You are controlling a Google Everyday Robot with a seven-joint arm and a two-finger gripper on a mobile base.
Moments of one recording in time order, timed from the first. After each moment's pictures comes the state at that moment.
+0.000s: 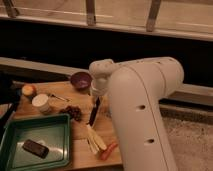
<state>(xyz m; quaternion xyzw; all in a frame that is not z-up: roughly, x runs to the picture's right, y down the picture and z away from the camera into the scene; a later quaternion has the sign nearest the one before) -0.057 0.070 0.878 -0.35 0.17 0.62 0.68</state>
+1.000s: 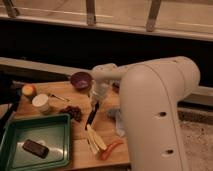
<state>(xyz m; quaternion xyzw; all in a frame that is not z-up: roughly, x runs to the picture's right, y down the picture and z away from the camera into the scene) -0.025 0.094 0.846 -0.34 0.16 0.67 0.65</state>
